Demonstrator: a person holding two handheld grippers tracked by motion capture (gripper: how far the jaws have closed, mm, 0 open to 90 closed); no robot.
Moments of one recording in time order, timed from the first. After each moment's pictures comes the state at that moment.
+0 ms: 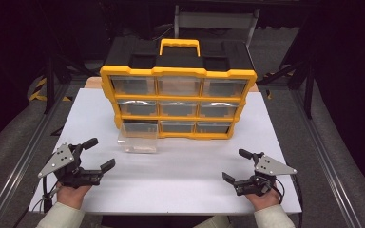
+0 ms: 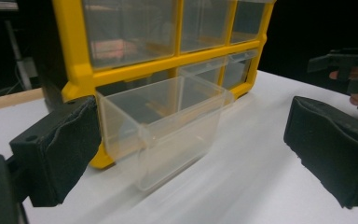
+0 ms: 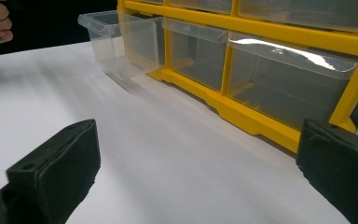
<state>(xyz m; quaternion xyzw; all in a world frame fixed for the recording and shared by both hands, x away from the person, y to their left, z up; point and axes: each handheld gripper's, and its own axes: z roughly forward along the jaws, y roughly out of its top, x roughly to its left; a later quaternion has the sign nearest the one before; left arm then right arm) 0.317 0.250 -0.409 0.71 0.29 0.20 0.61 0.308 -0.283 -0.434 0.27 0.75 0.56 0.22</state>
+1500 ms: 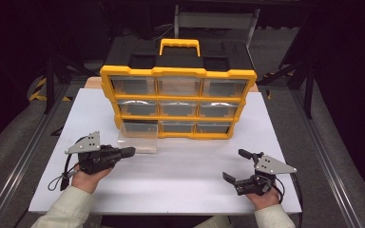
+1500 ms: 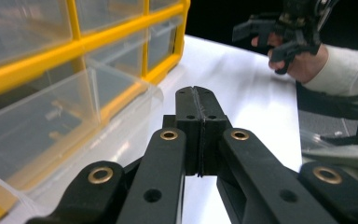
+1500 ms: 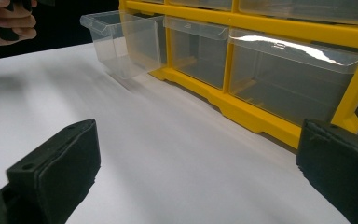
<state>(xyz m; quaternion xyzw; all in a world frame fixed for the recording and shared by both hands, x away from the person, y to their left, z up) 0.354 0.210 -0.396 0.79 0.18 0.06 0.58 0.310 -0.286 -0.436 0.27 0.75 0.56 0.21</state>
